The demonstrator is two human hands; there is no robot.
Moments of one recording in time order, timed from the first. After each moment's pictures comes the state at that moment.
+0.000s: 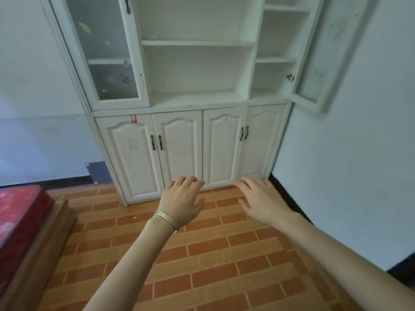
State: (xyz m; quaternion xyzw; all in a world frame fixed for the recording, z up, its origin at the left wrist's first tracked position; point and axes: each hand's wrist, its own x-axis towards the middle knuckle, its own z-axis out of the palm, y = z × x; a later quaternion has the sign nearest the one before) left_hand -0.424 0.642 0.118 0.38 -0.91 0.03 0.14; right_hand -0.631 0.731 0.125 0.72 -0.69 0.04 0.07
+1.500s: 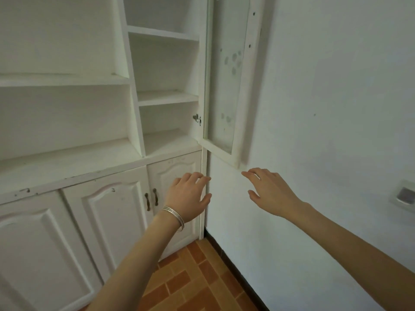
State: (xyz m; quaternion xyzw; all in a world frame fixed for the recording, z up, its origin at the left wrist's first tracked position) left_hand -1.071 0.340 0.177 0.20 -0.96 0.01 0.20; right_hand -1.241 0.502 0.198 0.56 -0.82 0.02 0.15
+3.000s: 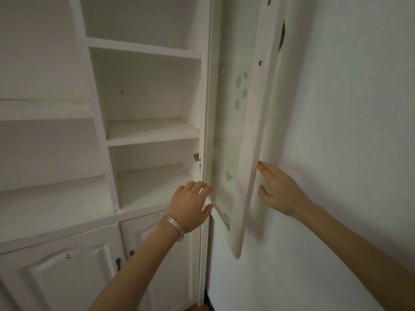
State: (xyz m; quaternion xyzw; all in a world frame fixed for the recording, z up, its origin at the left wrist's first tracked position) left_hand -1.360 0.131 0.210 0.22 -0.93 0.07 0.28; right_hand -1.564 0.273 0.257 0.61 -0.74 0.20 0.20
